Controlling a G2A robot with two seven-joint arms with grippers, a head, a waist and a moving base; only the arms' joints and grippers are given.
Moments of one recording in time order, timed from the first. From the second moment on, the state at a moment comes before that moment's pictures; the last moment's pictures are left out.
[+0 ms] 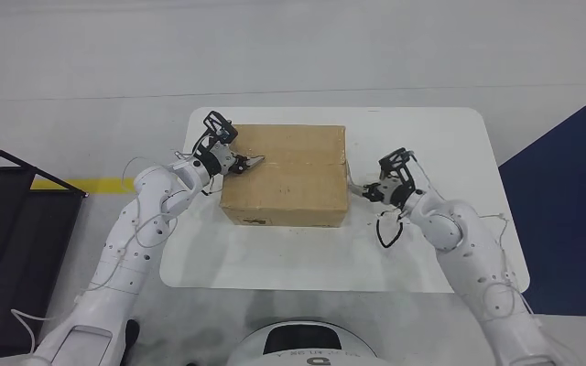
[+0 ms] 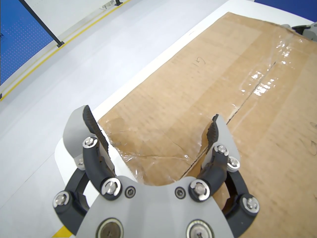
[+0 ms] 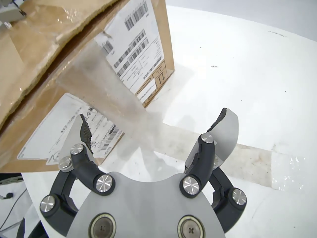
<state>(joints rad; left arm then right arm) 1.14 -1.14 -1.21 -1.41 1.30 -0.51 -0.17 -1.34 -1.07 1.29 -1.43 -0.85 -0.48 0.32</state>
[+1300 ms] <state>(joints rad) 1.14 -1.14 -1.21 -1.41 1.30 -0.51 -0.17 -1.34 -1.12 1.22 -1.61 -0.78 -0.05 0.16</state>
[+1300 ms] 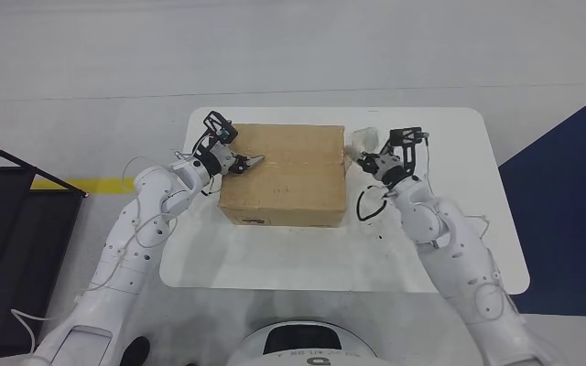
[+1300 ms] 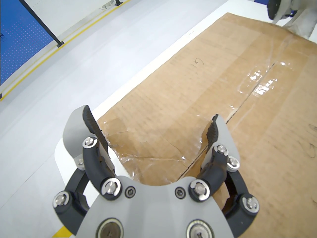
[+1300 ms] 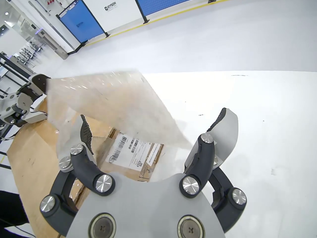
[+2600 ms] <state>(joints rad) 1.14 -1.14 -1.21 -1.41 1.30 -0.51 -0.17 -0.95 -1.31 0.77 -1.88 -1.25 0.51 0.46</state>
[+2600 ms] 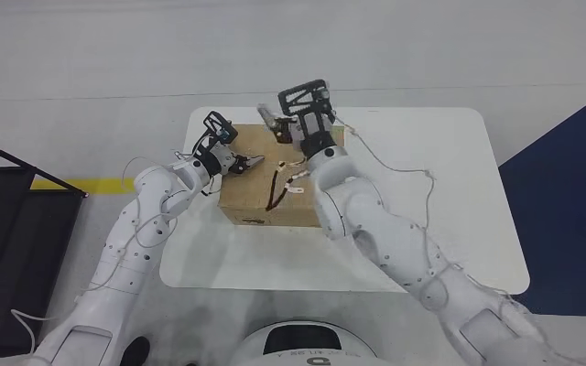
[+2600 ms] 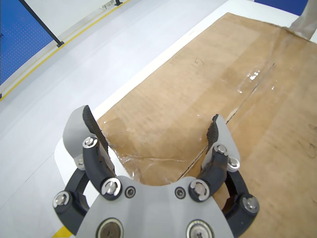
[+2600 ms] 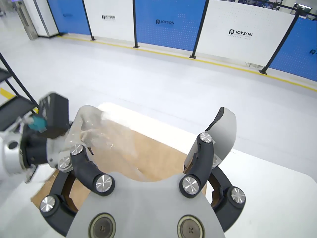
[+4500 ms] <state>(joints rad) 1.25 -1.11 -1.40 -1.56 1.26 -0.48 -0.23 -1.22 -1.27 1.41 -1.71 -0.20 0.27 0.94</state>
